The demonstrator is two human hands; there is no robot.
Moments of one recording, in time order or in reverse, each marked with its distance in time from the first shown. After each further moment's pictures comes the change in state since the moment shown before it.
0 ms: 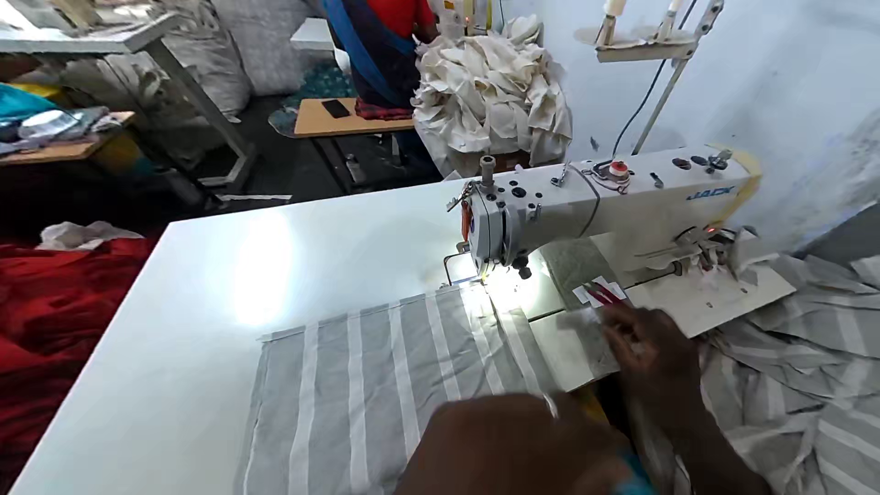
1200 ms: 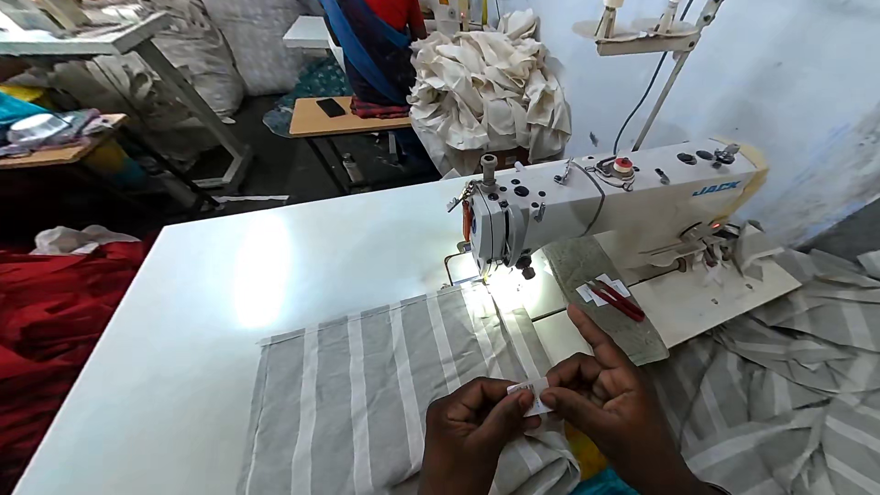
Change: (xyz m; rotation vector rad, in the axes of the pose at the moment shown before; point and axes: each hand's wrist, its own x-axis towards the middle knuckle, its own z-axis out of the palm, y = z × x) left_hand -0.024 -0.067 0.078 -0.932 0.567 -0.441; right_hand -0.009 -0.090 0.003 1.144 -0.287 0.394
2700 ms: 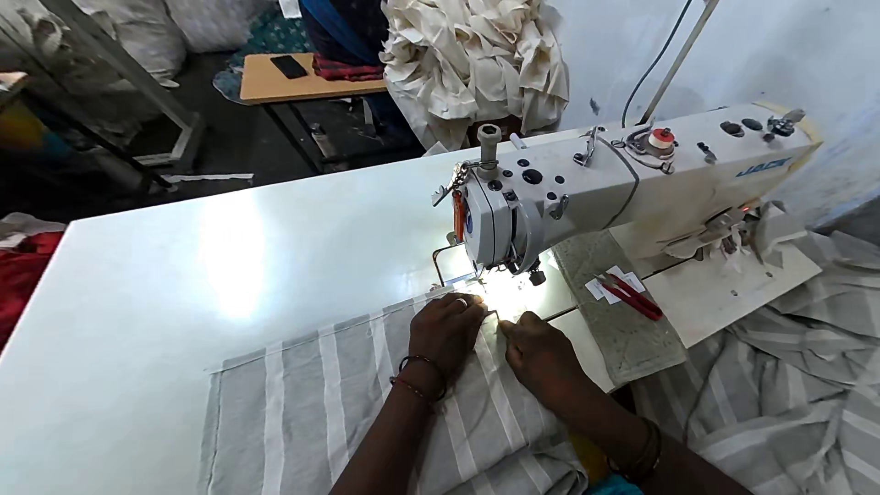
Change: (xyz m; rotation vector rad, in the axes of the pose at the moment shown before) left_hand 0.153 -0.095 -0.077 1.374 -0.188 0.741; right_hand 0.082 0.101 0.023 -1.163 -0.117 0.036
